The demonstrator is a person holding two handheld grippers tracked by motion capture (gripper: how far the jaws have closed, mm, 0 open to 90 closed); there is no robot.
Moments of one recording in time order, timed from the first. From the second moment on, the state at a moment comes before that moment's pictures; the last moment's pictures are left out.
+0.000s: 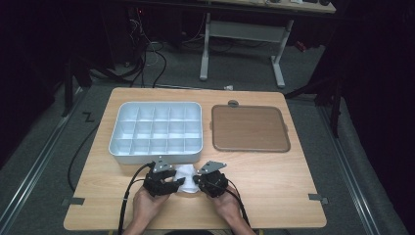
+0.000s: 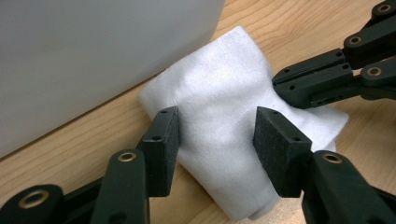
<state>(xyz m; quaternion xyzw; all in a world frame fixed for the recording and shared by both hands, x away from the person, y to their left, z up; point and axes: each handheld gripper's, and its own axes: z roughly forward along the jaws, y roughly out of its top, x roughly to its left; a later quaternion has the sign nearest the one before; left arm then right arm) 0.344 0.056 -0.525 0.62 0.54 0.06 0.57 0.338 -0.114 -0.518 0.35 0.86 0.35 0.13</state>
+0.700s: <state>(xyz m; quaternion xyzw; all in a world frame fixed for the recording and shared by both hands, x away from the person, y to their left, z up) 0.350 0.083 -0.524 0.59 0.58 0.04 0.56 0.338 -0.095 -0.522 0.35 0.85 0.37 0.12</state>
